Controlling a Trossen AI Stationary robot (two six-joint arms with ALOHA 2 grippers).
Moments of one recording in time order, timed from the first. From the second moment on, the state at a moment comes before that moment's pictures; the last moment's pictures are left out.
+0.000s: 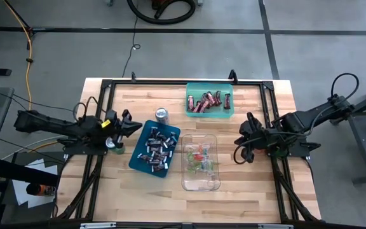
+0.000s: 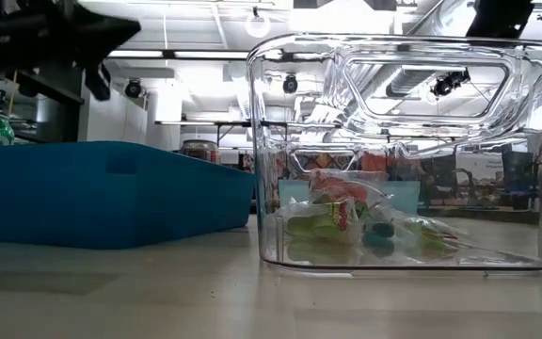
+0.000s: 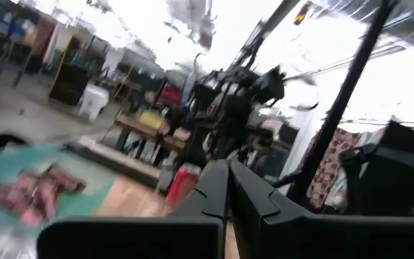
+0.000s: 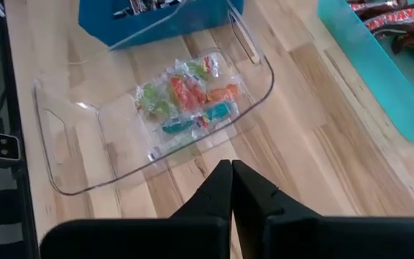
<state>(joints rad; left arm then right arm) -0.09 0.46 0.02 0.76 -0.17 -0.37 0.41 1.00 1.01 -0.97 0.31 0.76</state>
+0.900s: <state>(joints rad) -0.09 0.44 0.01 0.59 -0.18 -0.57 0.43 0.34 0.58 -0.67 0.35 0.60</state>
